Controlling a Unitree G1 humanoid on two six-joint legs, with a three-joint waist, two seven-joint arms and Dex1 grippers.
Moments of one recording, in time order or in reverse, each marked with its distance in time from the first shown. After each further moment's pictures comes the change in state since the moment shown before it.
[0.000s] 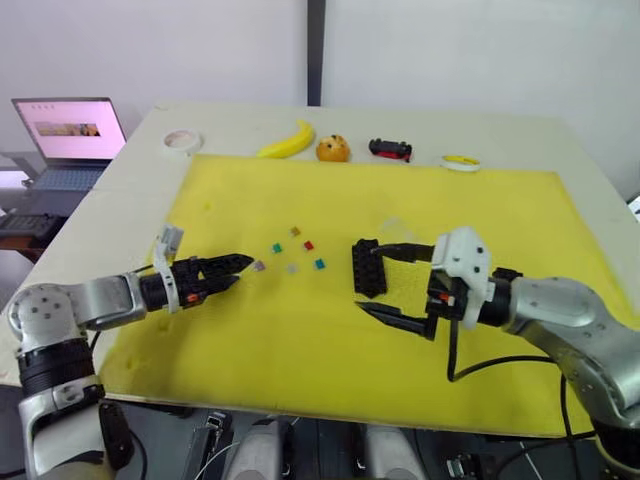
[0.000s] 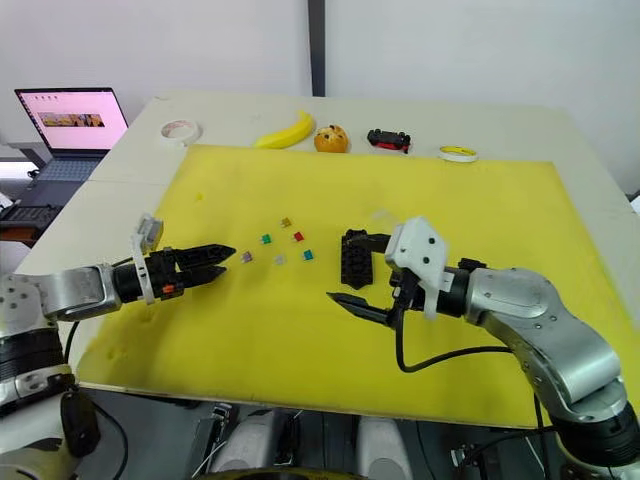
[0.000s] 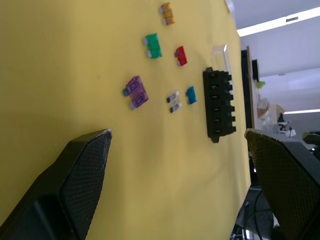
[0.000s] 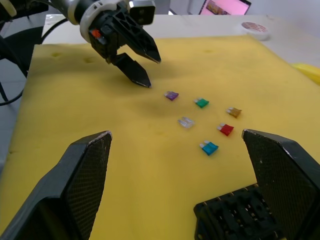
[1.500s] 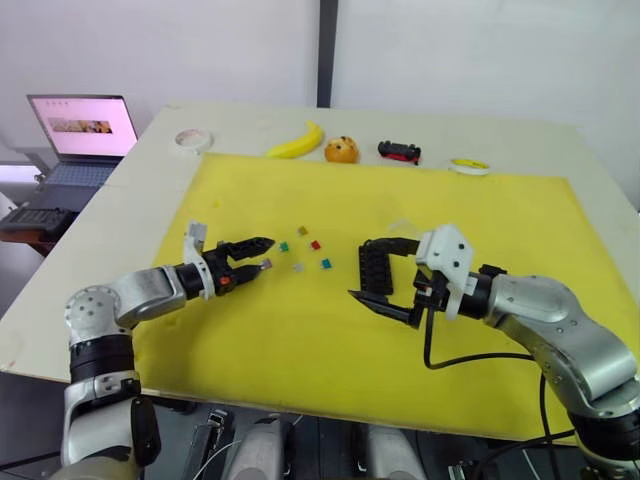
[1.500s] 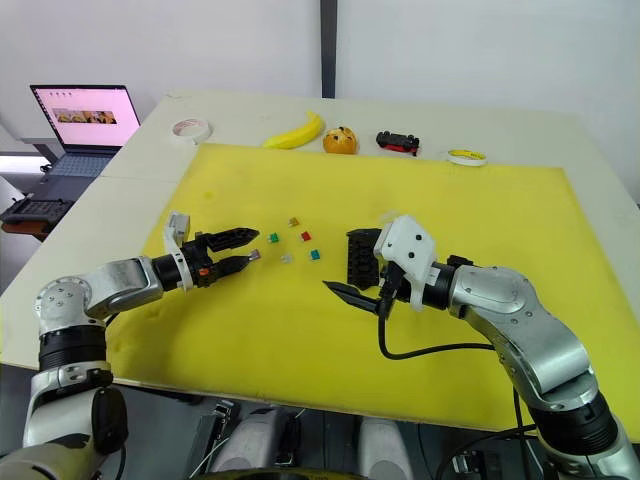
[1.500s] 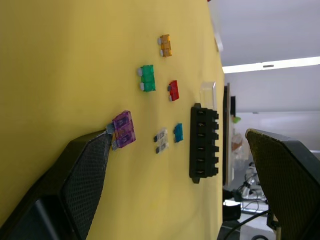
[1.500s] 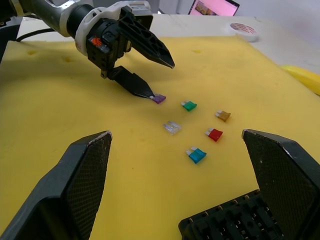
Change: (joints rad) left arm -0.052 -0.110 -0.122 0.129 -0.229 -0.241 0.267; right arm -0.024 0.054 0.048 0.070 -0.087 -0.040 -0.049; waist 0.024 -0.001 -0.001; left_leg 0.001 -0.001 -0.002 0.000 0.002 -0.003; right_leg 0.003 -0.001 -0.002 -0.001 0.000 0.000
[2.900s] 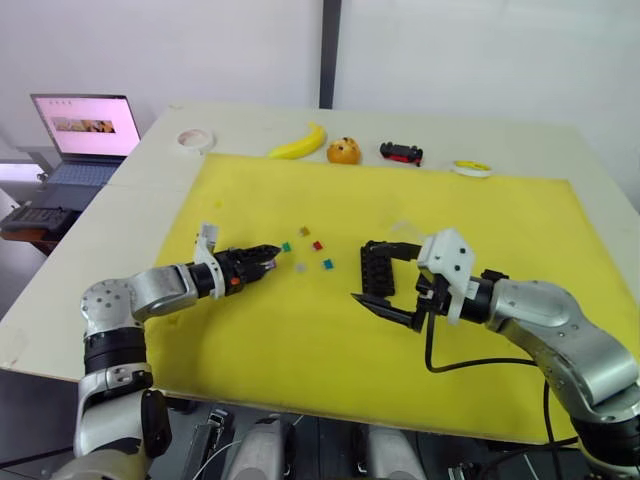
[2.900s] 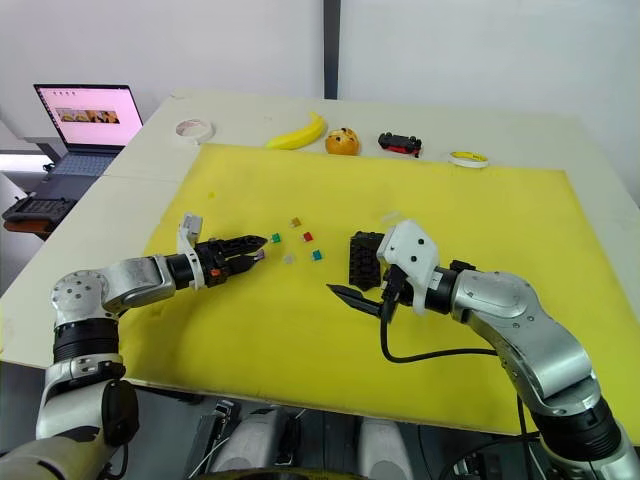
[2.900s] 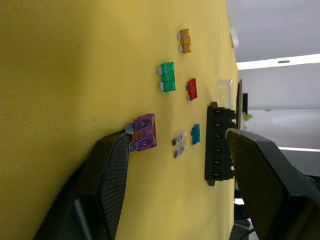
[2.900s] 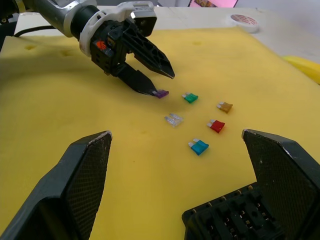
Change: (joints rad) left arm -0.034 -0.043 0.001 0.027 0.143 0.026 -0.046; right arm 0.034 -0.008 -0.008 0.000 -0.001 0.002 -0.002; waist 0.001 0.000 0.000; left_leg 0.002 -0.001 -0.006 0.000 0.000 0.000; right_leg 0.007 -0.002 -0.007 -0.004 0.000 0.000
